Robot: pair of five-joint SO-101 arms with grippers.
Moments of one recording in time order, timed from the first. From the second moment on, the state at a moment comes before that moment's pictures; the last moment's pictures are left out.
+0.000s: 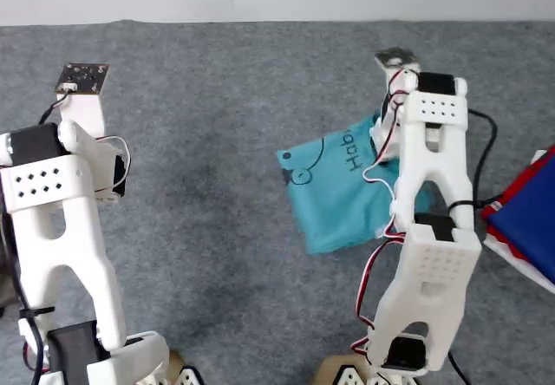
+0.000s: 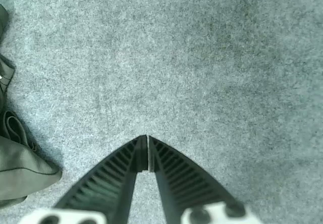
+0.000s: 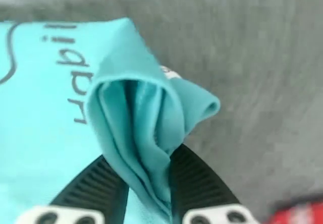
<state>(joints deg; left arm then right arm) -17.8 -12.1 5.1 99.3 -5.8 3.3 35.0 -33.7 86.2 27.6</state>
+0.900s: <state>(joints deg) -17.8 -12.1 5.1 99.3 -5.8 -4.0 41.2 -34.5 69.9 57.3</state>
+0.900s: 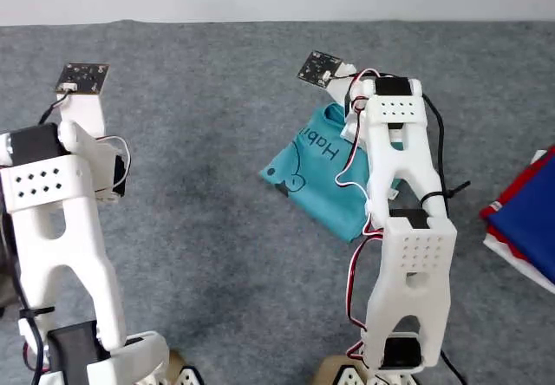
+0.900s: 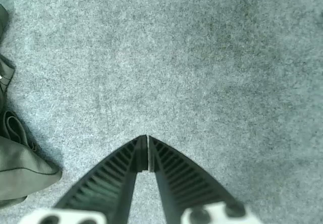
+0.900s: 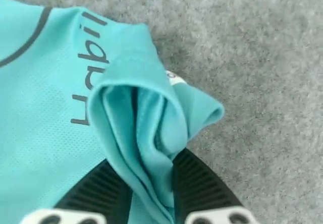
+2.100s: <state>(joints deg) -17.8 -12.2 5.1 99.3 -9.0 -0.7 36.0 -68.2 100.5 -15.7</state>
